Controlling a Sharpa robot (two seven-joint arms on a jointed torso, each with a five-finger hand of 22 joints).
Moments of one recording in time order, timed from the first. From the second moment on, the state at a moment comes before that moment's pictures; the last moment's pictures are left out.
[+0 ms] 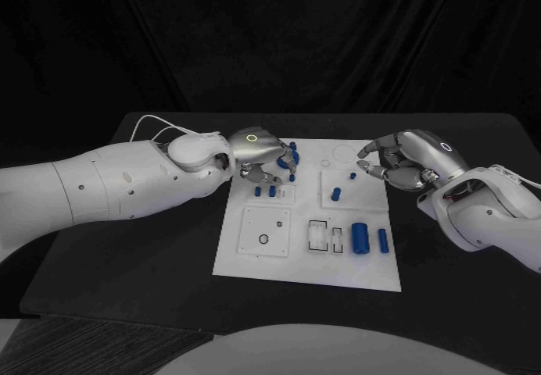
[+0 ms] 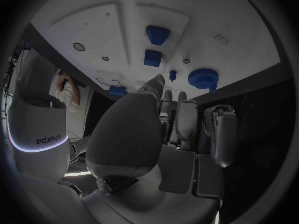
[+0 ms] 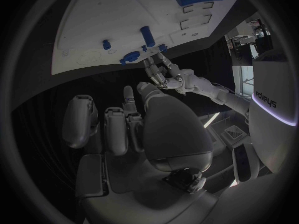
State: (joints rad) left arm 1.32 -0.66 -0.21 1.32 -1.75 -0.36 0.25; left_hand 1.51 -0.12 0.18 0.21 0.15 0.88 -0.01 0.12 0.32 0.72 0.04 0.38 0.29 1.39 -0.03 1.29 1.21 0.05 1.46 0.07 1.44 1.29; right arm 1.27 -1.00 -0.21 1.68 -1.44 -0.69 0.01; right_hand 1.34 -0.04 0.14 0.21 0.47 0.92 0.10 0.25 0.28 1.46 0.01 1.55 1.30 1.46 -0.05 1.46 1.31 0.03 1.45 0.05 1.23 1.29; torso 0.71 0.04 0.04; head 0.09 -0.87
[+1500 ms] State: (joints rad) left arm 1.30 -0.57 -0.21 1.24 -1.76 -0.33 0.22; left_hand 1.50 -0.15 0.33 0.13 0.21 0.95 0.03 0.10 0.26 0.81 0.04 0.40 0.20 1.39 -0.03 1.31 1.17 0.05 1.46 0.07 1.44 1.29; right arm 1.27 -1.00 -0.21 1.67 -1.44 -0.68 0.01; right_hand 1.34 -0.04 0.14 0.21 0.47 0.92 0.10 0.25 0.28 1.46 0.01 1.55 1.30 1.46 -0.05 1.46 1.31 0.03 1.45 0.05 1.23 1.29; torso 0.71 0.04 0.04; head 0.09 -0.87
